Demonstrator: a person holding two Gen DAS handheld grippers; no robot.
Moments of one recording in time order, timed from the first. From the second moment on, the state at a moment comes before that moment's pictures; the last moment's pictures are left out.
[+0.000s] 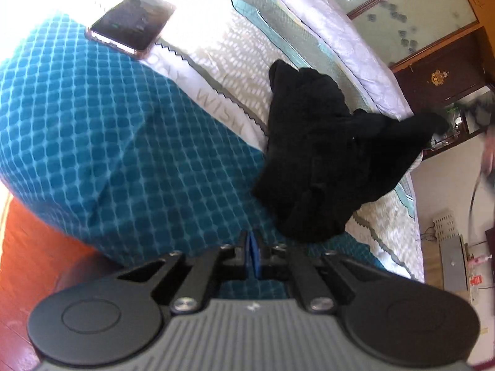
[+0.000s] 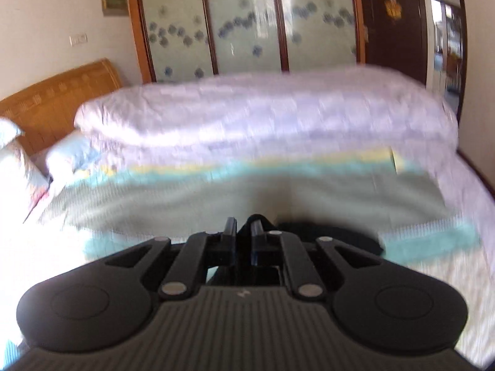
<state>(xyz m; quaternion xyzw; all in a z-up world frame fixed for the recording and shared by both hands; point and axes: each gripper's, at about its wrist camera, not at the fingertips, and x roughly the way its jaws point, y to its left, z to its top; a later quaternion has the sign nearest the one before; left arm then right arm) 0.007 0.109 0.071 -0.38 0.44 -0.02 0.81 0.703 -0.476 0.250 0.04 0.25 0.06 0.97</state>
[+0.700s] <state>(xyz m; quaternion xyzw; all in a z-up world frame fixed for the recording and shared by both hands) 0.200 0.003 0.050 -0.41 0.45 -0.06 0.79 0.726 -0.628 0.075 0.12 0.35 -0.11 0.92</state>
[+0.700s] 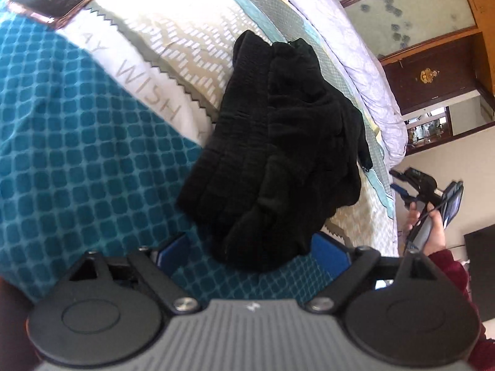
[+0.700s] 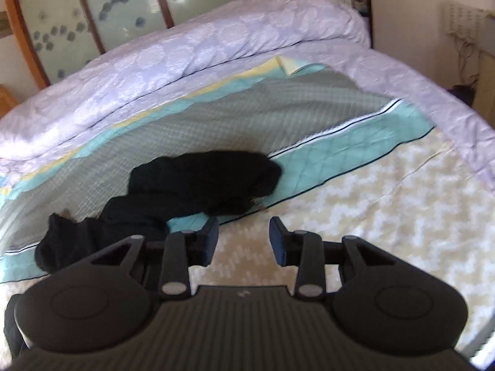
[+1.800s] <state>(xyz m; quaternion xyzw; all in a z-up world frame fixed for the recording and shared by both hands) 0.454 -0.083 0.126 -0.39 0.35 -0.07 0.85 0.574 -0.705 0.267 0.11 0.12 -0.24 0.96</state>
